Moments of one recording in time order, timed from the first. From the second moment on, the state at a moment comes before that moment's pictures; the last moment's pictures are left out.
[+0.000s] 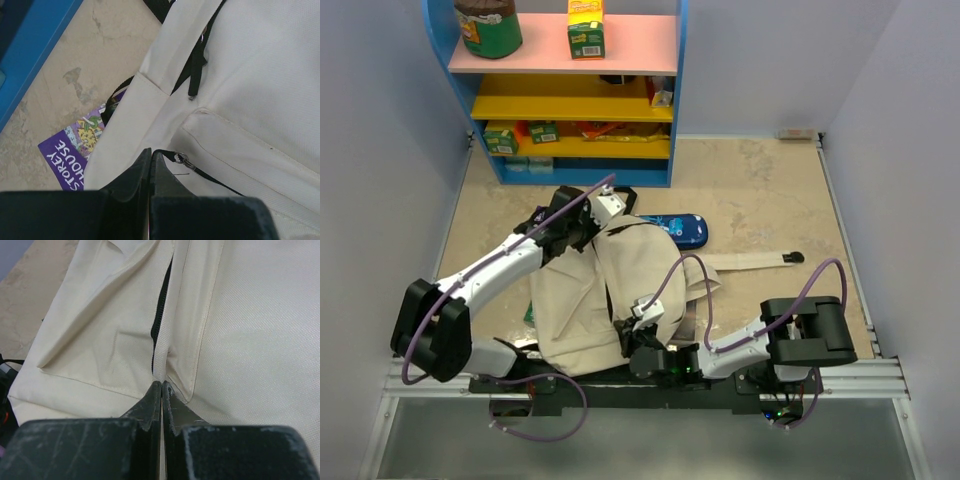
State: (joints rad) left arm -0.49 1.37 0.92 -0.32 -0.03 0.44; right arm 1.62 1.64 0.56 0.62 0.96 0.74
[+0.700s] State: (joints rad) left arm -0.42 1.24 1.01 -0.40 0.02 0.43; right arm 1.02 1.32 0.86 0.24 0.78 0.55
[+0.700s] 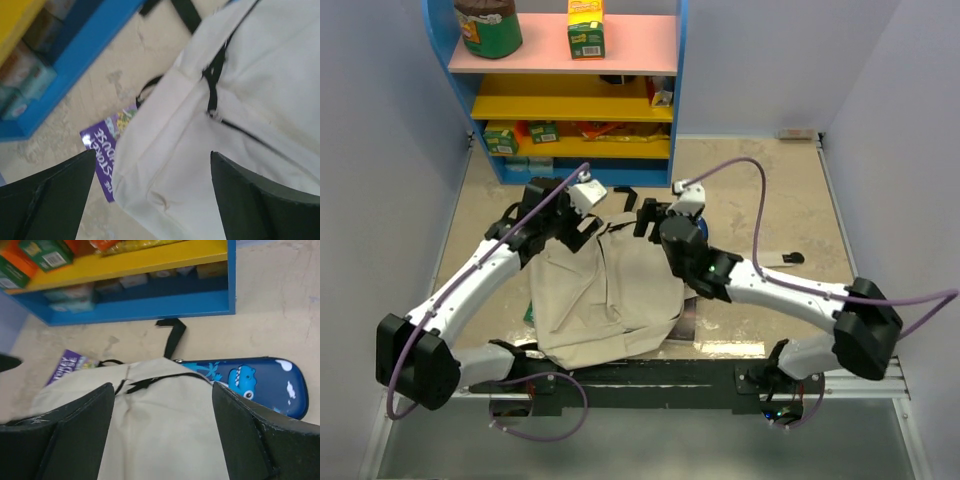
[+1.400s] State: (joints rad) left arm 0.00 1.42 0.83 -0.55 0.16 0.60; right arm 0.68 1.80 1.16 -0.05 0.23 0.31
